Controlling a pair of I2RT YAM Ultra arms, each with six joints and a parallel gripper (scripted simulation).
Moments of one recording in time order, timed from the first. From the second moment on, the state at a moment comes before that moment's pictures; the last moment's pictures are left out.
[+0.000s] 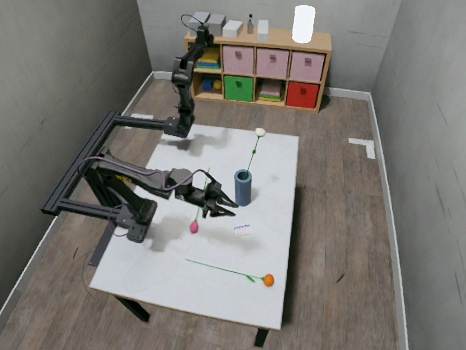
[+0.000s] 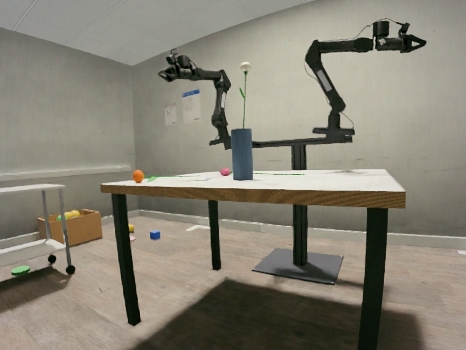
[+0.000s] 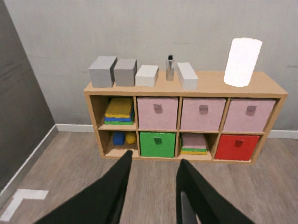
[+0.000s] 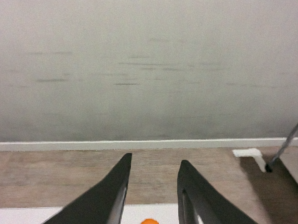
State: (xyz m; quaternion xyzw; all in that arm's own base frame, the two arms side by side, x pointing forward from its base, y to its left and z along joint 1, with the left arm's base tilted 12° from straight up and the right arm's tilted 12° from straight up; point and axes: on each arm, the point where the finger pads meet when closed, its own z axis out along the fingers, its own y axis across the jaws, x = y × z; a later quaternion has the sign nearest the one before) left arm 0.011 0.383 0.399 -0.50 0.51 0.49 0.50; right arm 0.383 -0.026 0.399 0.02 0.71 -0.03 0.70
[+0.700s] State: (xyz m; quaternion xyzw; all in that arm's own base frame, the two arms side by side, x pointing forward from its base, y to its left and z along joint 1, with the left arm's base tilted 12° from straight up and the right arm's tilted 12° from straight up) left arm 0.011 0.383 0.399 -0.50 0.51 0.49 0.50; right arm 0.382 -0.058 0.396 0.05 0.72 -0.05 0.69
